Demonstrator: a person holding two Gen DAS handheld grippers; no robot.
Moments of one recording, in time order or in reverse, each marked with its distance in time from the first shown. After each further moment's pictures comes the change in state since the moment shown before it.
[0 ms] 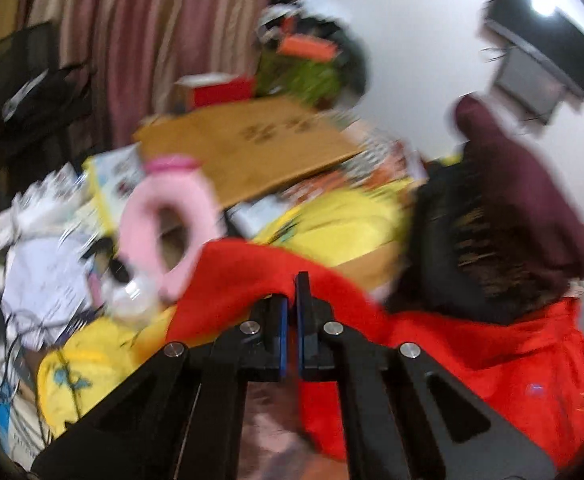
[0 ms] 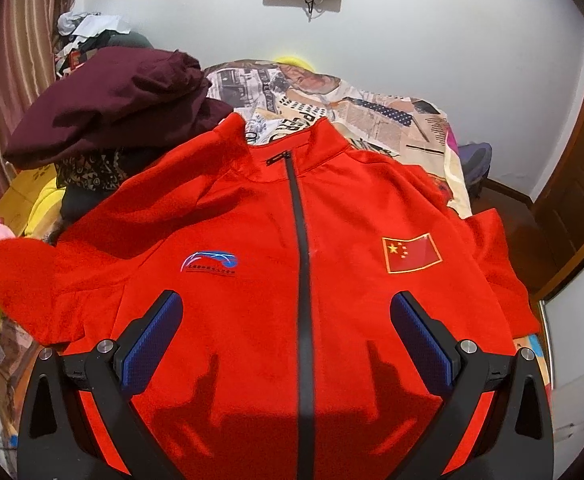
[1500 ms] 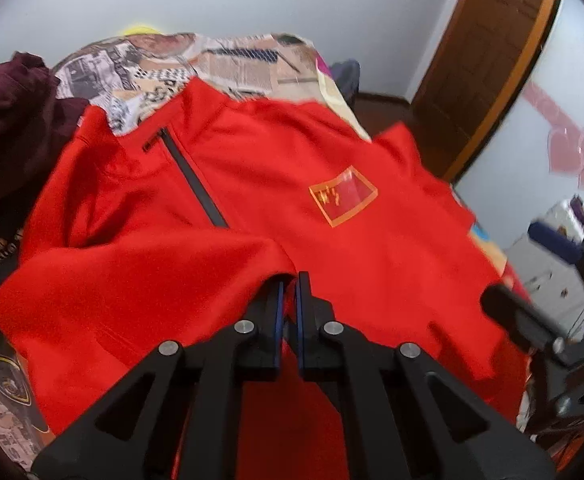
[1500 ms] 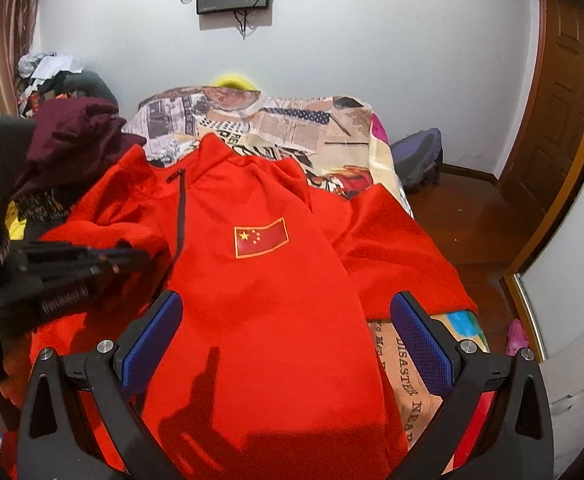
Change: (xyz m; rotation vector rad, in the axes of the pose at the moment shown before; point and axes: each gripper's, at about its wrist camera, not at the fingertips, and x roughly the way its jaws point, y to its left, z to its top) left arm -0.044 -0.393 -0.187 0.858 0.460 -0.675; right arm -0.031 -0.112 -0.028 0.120 -0.049 -0.085
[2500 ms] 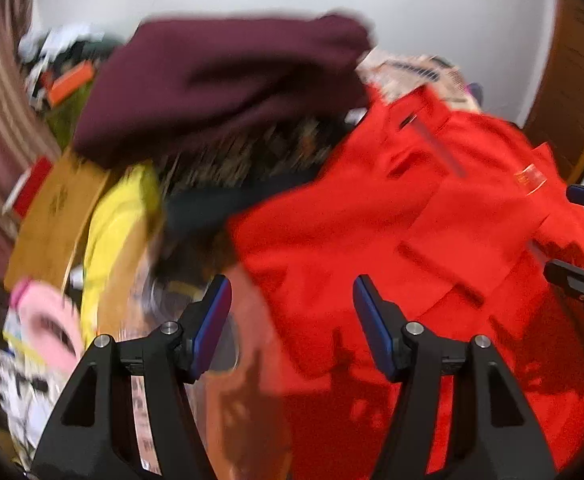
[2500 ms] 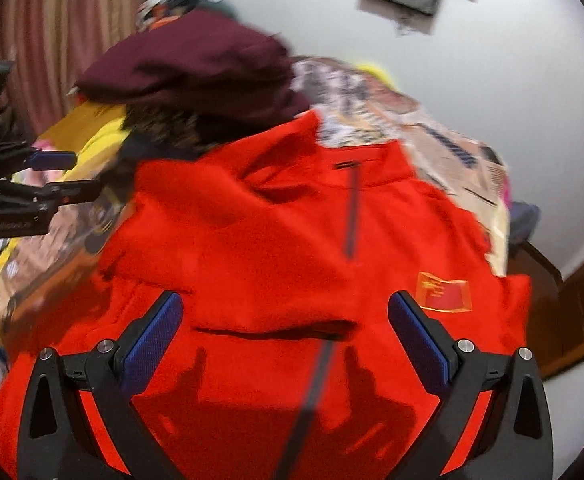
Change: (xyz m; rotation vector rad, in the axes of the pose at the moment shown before) left arm -0.115 0.186 -0.101 -0.187 -0.043 0.400; right arm 0.025 0.147 0.006 -0.443 0.076 0.259
